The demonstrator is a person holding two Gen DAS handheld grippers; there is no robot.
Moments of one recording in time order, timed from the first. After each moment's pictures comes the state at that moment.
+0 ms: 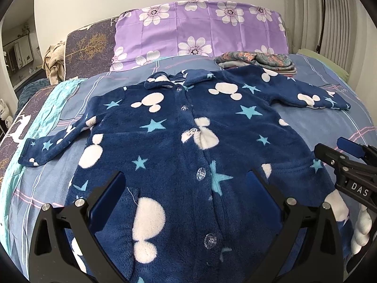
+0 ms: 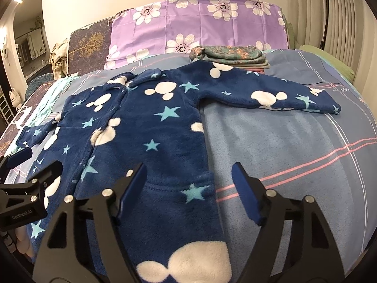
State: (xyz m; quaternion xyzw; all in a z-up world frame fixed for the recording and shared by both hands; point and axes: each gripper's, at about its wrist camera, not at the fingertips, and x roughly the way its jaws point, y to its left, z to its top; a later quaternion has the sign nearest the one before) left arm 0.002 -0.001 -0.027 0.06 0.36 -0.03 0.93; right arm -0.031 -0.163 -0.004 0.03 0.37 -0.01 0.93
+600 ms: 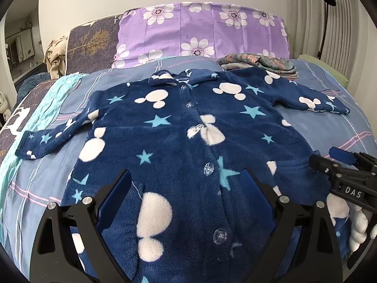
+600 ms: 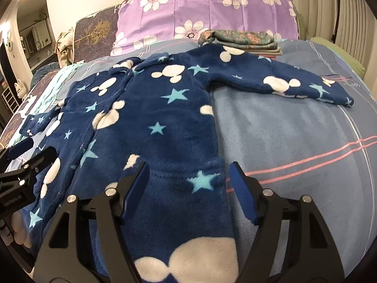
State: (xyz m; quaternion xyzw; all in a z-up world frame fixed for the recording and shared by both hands) left arm -0.001 0.014 -0.034 0.03 0.36 -0.03 0.93; right arm -0.026 -0.160 -0.022 0.03 0.40 0.02 0.91
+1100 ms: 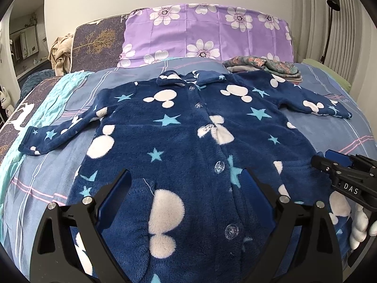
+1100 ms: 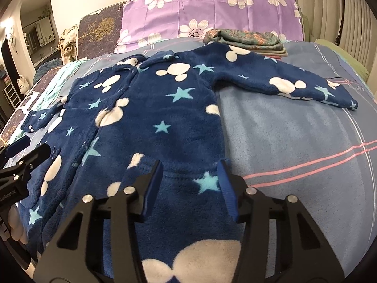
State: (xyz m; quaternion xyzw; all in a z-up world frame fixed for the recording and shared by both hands) left arm -0.006 0.029 -0.032 0.02 0.35 -0.02 0.94; right arm -0.022 -0.155 -0.025 0.03 0.41 0.03 0.91
